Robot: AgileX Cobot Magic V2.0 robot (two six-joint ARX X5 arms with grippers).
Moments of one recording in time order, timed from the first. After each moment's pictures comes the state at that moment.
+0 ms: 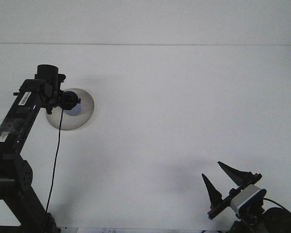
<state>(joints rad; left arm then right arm) 0.02 1.88 1.68 -0.80 -0.09 0.09 0.89 0.14 0.59 -0.58 0.26 0.04</state>
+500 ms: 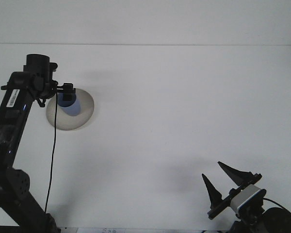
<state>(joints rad) 0.02 1.77 1.83 -0.92 -0.08 0.04 0.89 0.14 0.59 -0.58 0.26 0.04</state>
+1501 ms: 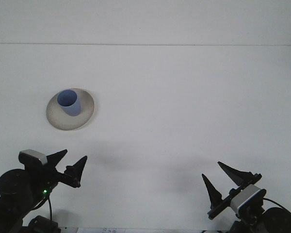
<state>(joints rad) -0.32 0.45 0.77 -0.58 0.18 -0.26 0.89 0.14 0.59 -0.58 0.26 0.04</state>
